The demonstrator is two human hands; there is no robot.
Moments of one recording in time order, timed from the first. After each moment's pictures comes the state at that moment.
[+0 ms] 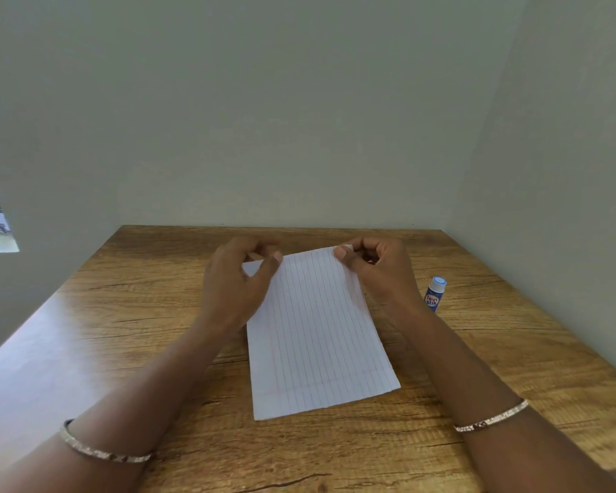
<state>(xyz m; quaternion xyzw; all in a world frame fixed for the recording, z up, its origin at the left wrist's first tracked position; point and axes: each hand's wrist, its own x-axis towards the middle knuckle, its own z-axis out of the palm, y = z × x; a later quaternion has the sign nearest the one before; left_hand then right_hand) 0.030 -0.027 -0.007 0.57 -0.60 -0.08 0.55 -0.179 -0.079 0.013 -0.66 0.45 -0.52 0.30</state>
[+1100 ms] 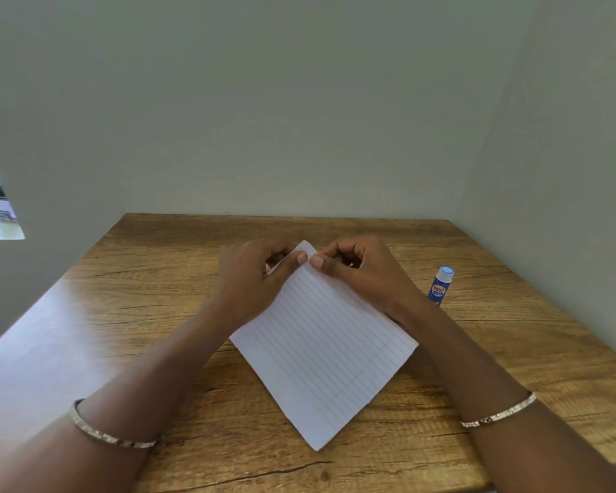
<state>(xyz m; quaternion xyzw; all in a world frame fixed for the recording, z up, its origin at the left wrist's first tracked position) 0.029 -0.030 -0.003 0.55 -0.71 -0.03 0.43 -0.173 -0.068 0.014 -0.78 0.38 -0.39 0.32</state>
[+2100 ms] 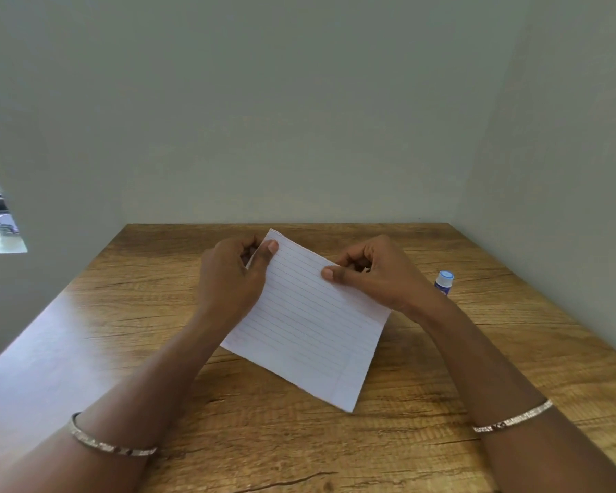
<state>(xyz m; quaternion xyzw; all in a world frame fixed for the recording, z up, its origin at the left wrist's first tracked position) 0.038 -0.030 -0.001 0.58 -0.60 -0.05 0.55 -0.188 -0.067 0.029 -0.79 0.42 -0.33 0.28</state>
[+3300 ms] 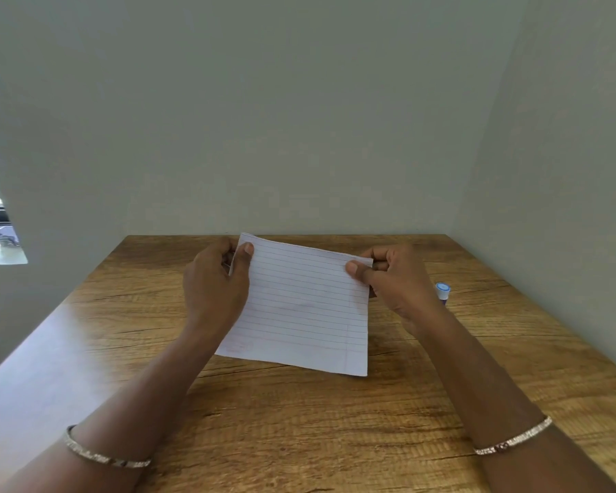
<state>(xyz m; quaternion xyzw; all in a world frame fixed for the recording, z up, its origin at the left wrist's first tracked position) 0.045 -0.034 -0.001 0.62 -0.52 -0.01 0.59 -0.197 -0.074 0.022 -0.65 0.49 -0.47 0.34</state>
